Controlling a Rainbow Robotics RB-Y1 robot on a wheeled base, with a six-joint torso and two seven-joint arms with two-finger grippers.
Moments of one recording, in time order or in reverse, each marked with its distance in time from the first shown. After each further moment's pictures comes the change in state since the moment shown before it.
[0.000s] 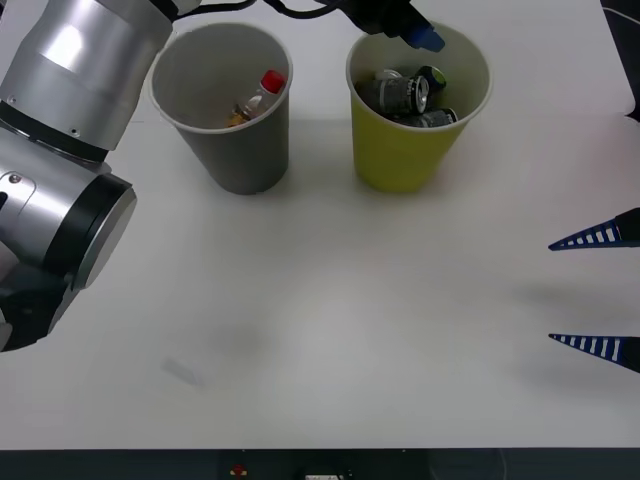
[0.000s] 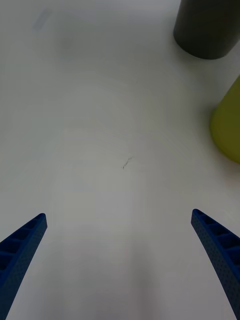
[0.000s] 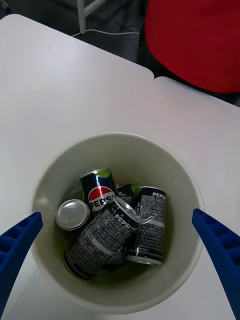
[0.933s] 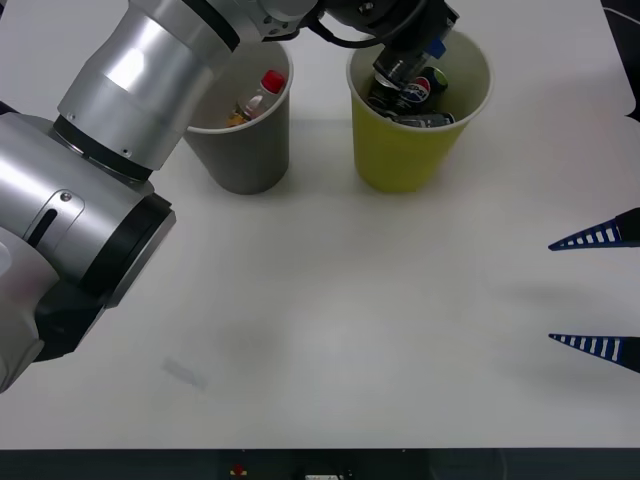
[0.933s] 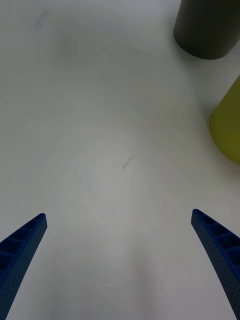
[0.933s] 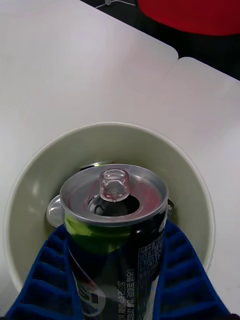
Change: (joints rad) right arm 0.000 0.000 0.000 0.000 0.000 0.000 0.000; left arm -0.029 -0.113 -0.086 0.028 -0.235 0.022 0.200
